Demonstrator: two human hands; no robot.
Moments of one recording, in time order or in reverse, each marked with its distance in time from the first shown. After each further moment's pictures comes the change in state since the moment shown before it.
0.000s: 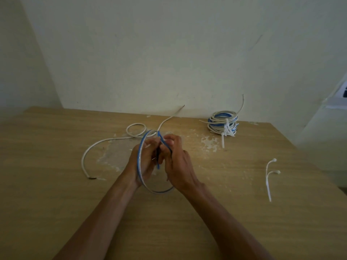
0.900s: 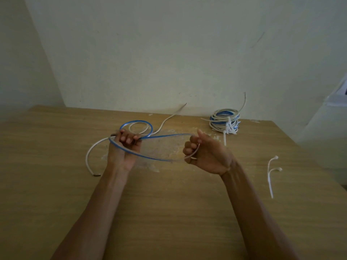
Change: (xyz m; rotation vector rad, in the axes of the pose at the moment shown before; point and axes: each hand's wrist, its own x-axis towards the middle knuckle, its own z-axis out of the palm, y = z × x) left_hand 0.024 0.023 -0.043 -0.945 0.273 0.032; right_hand 0.022 0.034 -0.081 1.246 -0.445 0.714
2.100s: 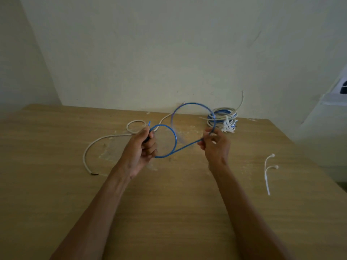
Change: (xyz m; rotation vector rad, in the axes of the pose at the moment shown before) left_hand -0.024 -0.020 0.004 0.712 -0.356 -0.204; right_hand 0.018 0.018 -0.023 -0.606 1.103 -0.580
